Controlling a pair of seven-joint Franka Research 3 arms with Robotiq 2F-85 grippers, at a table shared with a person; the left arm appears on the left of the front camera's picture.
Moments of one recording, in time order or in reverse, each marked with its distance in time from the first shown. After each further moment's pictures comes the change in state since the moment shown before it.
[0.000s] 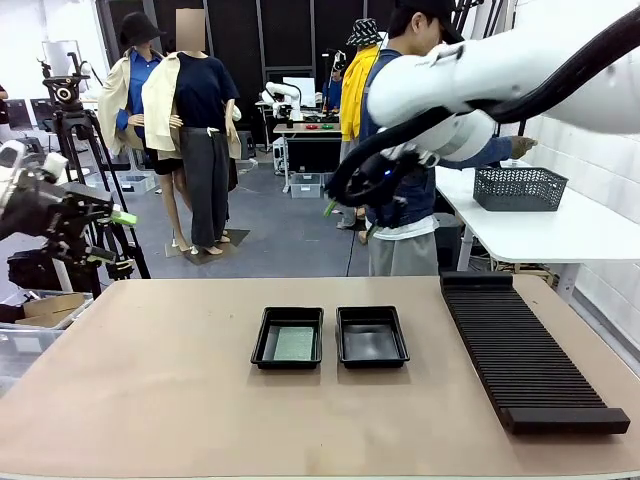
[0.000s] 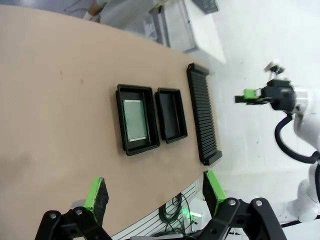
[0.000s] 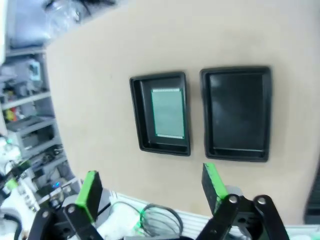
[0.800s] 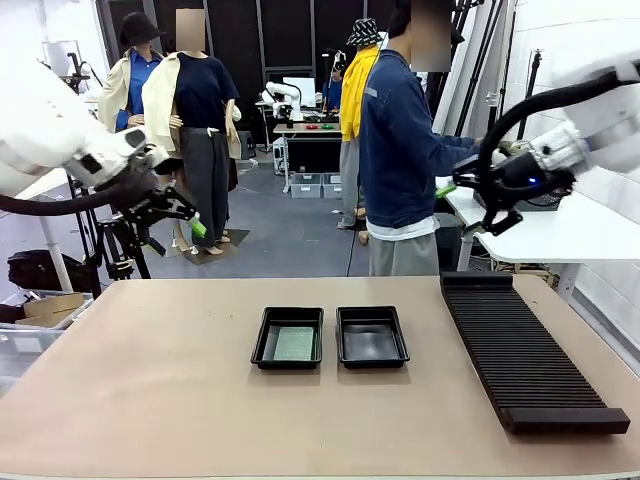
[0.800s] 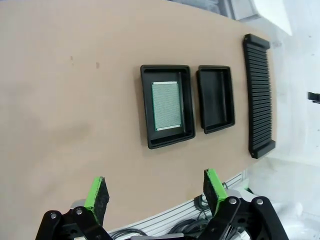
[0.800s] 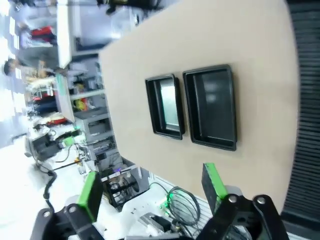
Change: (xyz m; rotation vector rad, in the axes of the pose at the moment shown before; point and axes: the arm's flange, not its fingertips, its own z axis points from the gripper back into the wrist) left arm 0.029 -0.094 -0.097 0.377 0.184 -0.054; right arm 0.012 -0.214 0.095 0.399 0.010 -0.096
